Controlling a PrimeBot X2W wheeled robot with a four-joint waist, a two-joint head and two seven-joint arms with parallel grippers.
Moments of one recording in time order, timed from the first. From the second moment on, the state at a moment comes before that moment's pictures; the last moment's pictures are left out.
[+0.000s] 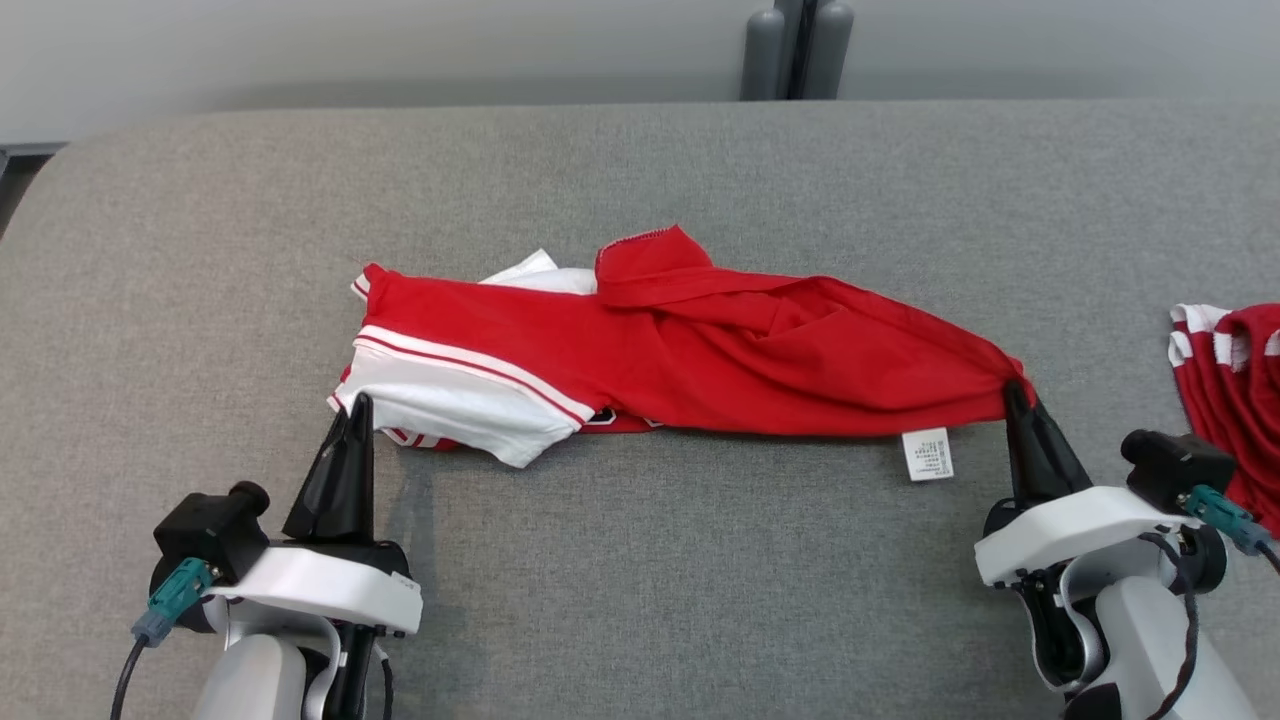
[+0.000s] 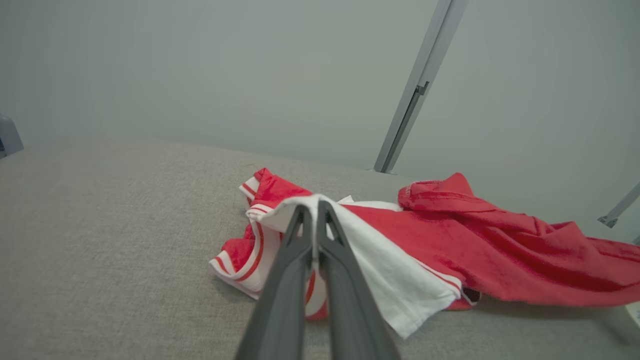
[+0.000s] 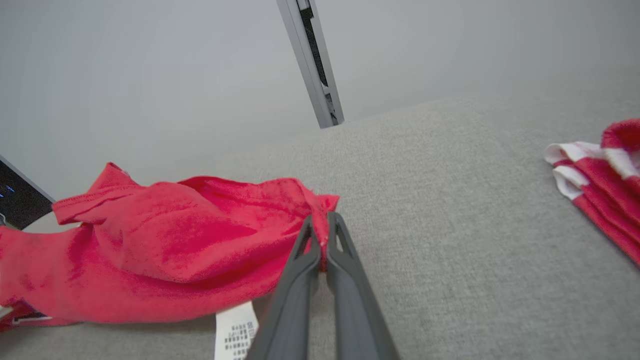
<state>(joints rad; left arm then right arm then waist) -0.21 0.05 -0.04 0.38 -0.33 -0.13 -0.26 -0.37 -0.05 0.05 0.62 0.35 0.13 -0.26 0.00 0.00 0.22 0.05</state>
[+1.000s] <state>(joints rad) -0.67 0.33 -0.05 0.19 -0.22 -0.13 -0.24 -0.70 -0.13 0.04 0.28 0.63 0.13 -0.05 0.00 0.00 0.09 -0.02</state>
